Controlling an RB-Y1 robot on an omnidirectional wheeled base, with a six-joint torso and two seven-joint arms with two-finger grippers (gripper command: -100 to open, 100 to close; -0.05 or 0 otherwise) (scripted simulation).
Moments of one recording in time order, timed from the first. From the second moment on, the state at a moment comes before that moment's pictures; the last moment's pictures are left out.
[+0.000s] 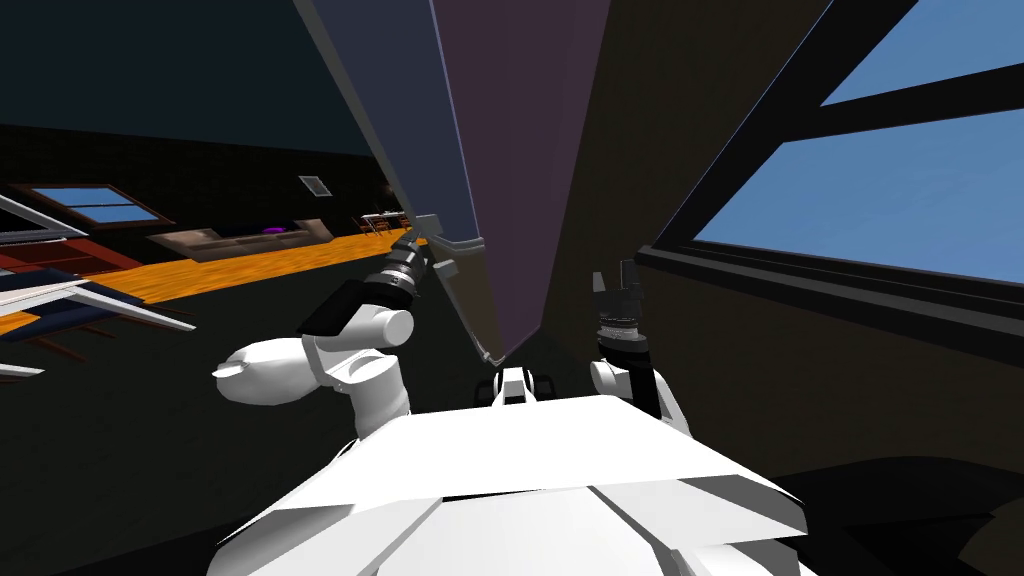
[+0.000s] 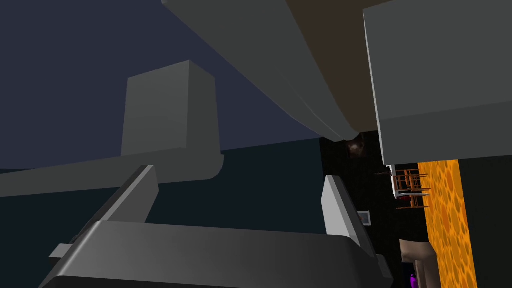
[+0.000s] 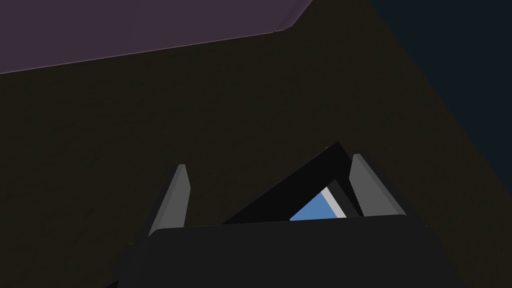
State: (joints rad) left arm -0.16 0.15 0.17 -2.44 0.12 0.82 -0.28; right arm 0.52 -0.03 -0.03 -2.32 0.10 -0.51 -0.14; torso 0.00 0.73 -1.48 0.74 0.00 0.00
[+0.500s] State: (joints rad) left arm -0.24 0.17 0.20 -2.46 0.12 0.96 -0.30; right arm 0.52 -0.03 -0.03 -2.32 0.10 -0.51 -0.14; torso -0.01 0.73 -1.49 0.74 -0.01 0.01
